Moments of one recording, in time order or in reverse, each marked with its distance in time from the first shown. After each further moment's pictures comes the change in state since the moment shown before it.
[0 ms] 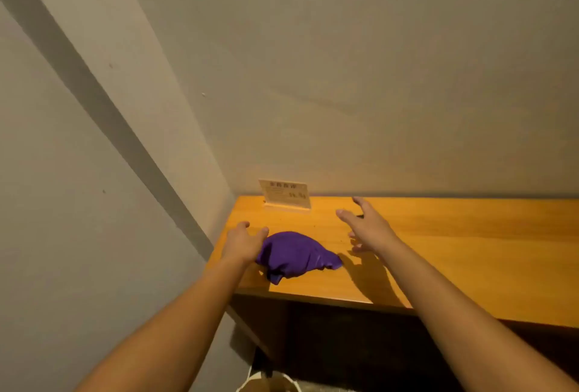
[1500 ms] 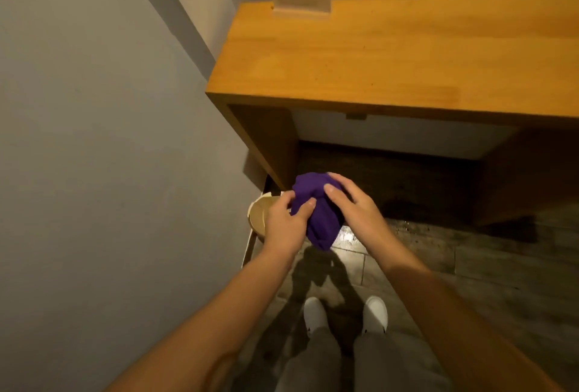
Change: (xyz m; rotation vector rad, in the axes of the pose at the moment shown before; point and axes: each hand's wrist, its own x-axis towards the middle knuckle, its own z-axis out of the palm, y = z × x) left_hand -0.281 -0.149 0.120 -0.600 -0.184 -0.206; right_hand -0.230 0.216 0.097 0.198 -0.301 0.069
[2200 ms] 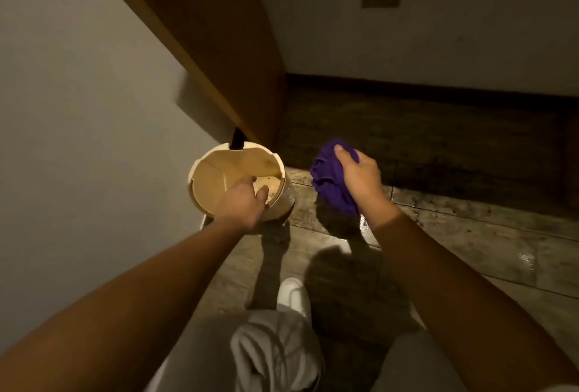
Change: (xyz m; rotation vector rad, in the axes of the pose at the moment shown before) left_hand 0.298 -0.378 0.047 0.886 0.043 -0.081; right_hand 0.297 0.411 -0.025 -0.084 0.282 0.134
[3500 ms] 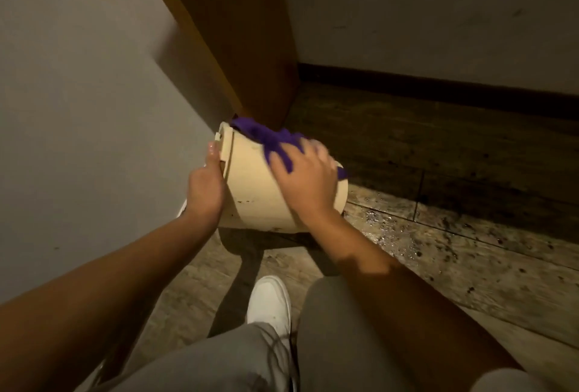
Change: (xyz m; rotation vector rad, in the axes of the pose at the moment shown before) left_hand 0.067 -0.060 0.079 -0.802 0.398 -0.152; right_hand 0.056 0.101 0.123 -0.635 0.134 -0.756
